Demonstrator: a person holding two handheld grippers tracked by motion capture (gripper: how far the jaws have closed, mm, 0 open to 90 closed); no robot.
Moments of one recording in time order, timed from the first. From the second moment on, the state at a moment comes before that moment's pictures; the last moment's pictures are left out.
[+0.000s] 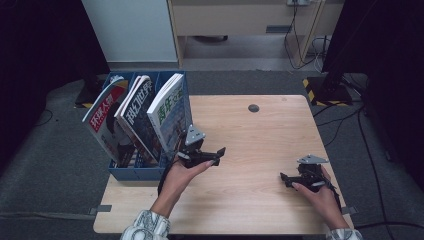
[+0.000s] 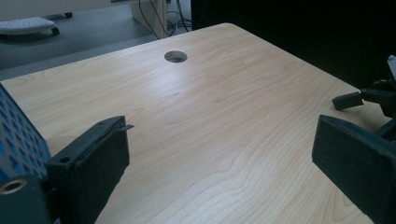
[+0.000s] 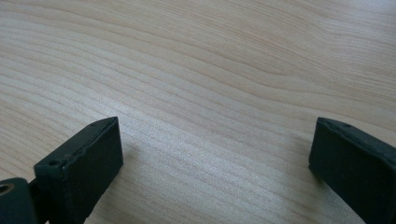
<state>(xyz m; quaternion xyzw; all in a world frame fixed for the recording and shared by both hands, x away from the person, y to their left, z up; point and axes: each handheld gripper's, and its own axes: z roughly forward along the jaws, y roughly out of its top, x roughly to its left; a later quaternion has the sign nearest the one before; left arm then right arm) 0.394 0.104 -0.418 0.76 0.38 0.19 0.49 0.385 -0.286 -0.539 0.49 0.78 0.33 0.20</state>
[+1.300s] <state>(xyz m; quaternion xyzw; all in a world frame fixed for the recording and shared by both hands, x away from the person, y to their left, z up) 0.405 0.051 -0.437 0.79 0.36 0.17 0.47 0.385 -0.285 -0.539 0.49 0.78 0.32 0.20</state>
